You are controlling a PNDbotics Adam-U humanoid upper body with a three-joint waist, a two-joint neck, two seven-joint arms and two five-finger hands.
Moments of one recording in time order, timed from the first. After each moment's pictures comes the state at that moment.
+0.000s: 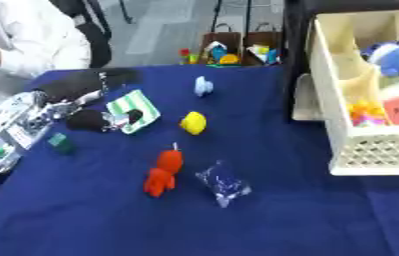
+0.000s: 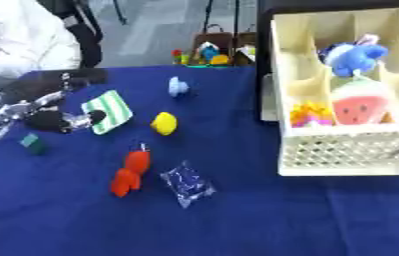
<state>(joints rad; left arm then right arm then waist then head) -0.54 0.99 -0.12 -1.49 -0.57 -0.23 -0.27 -0.55 -0.36 -0.18 -1.99 0.25 -0.62 -0.53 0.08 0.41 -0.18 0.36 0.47</state>
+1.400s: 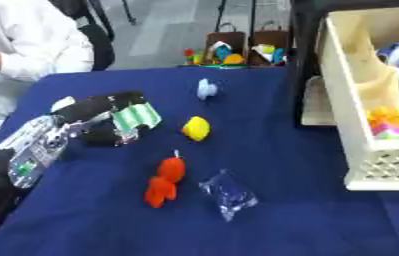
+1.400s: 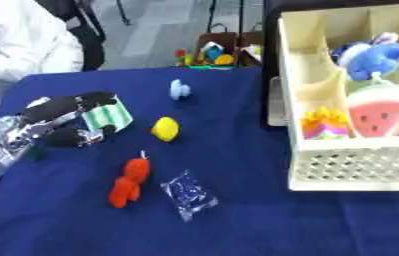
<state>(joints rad) -0.56 0.95 -0.08 -1.37 -0.55 -0.19 -0.26 -0.57 -0.35 -0.18 -1.99 0.26 -0.62 -0.54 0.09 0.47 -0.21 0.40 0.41</state>
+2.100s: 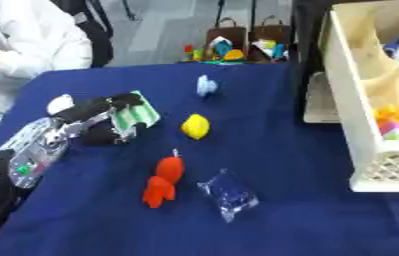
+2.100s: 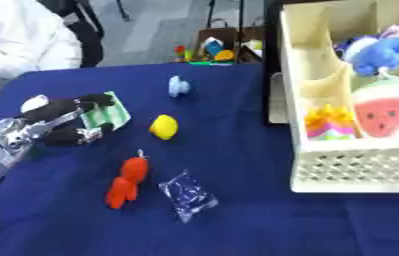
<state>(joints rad) -0.57 0.95 -0.07 -1.34 -0.49 -0.18 -0.29 -0.57 -0.35 -0.18 -1.99 0.27 -0.63 -0.54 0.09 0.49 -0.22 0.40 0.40</state>
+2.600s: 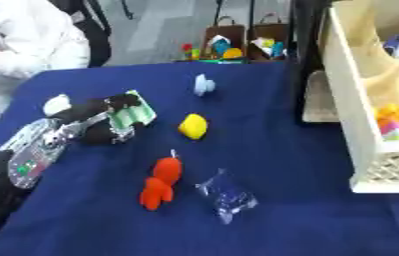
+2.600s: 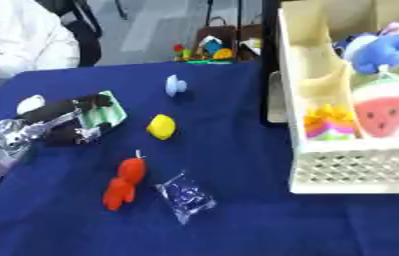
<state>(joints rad) -0.58 0.94 -0.06 -1.31 -0.51 -0.19 -0.28 -0.57 -0.35 -0.18 -1.99 0.27 -0.63 -0.54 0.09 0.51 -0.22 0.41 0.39</state>
